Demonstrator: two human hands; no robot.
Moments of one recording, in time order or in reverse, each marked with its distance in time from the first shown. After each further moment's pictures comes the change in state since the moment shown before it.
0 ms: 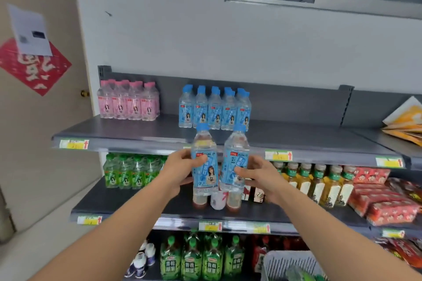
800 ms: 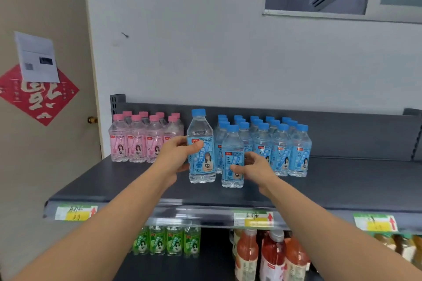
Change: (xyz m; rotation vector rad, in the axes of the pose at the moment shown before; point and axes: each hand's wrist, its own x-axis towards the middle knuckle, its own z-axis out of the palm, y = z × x) left_hand 0.197 0.093 -0.138 -0.007 0.047 0.191; right_hand 0.245 -0.055 0.131 -0.109 0.126 -0.078
